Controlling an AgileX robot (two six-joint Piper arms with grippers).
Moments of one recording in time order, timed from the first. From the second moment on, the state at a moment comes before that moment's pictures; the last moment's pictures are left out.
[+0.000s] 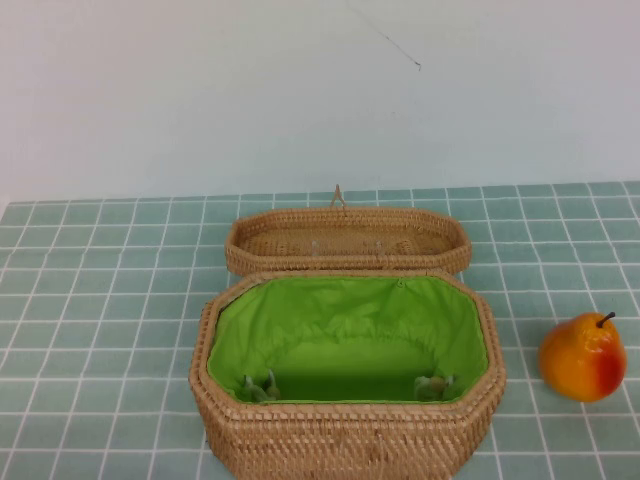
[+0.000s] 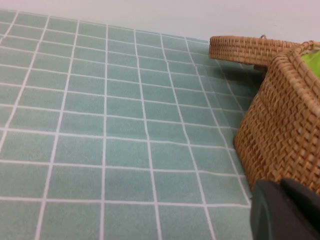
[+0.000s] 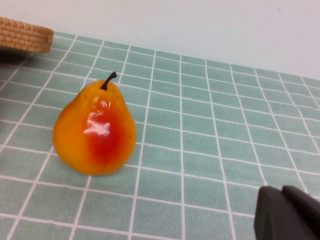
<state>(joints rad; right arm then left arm) -0.02 0.00 0.04 -0.05 0.31 -0.17 -0.14 -0.03 0.04 -0.11 0.30 -0.21</state>
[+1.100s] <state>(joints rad) -0.02 0.00 0.00 -0.07 0.25 -0.18 -0.02 -0.03 0.04 -0.11 0.30 -0.21</state>
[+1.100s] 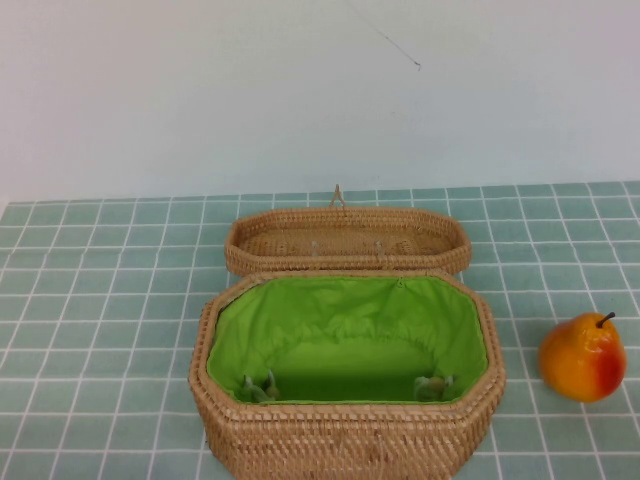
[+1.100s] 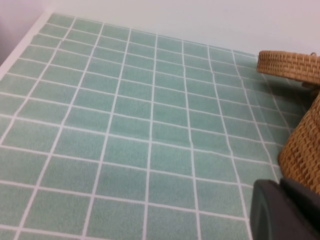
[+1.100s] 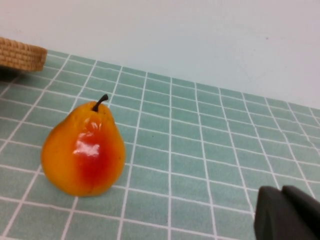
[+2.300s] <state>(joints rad) -0.02 0.14 -0.27 -0.02 -0.07 0.00 -0.02 -0.03 0.04 -0.11 0.29 -0.21</state>
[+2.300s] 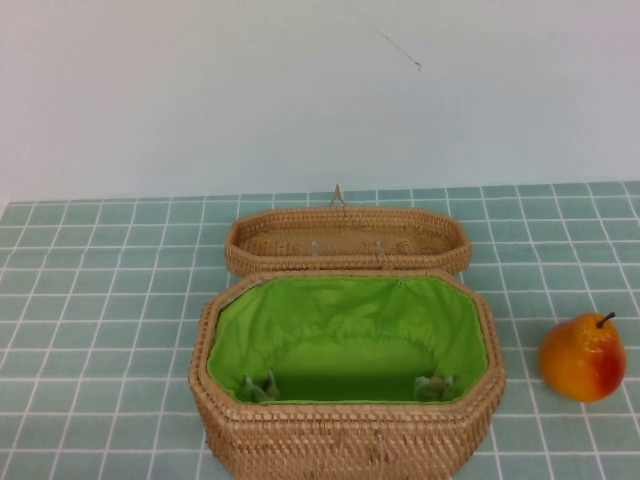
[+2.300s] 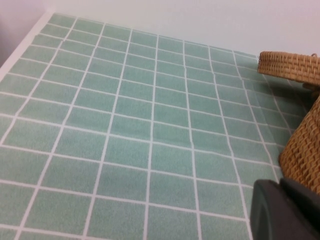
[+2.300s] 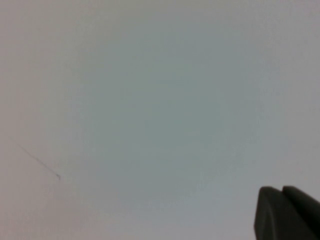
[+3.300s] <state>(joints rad) -0.02 0.89 -0.28 -0.41 -0.65 0.29 -0.02 -0.03 0.04 -0.11 0.29 -0.21</state>
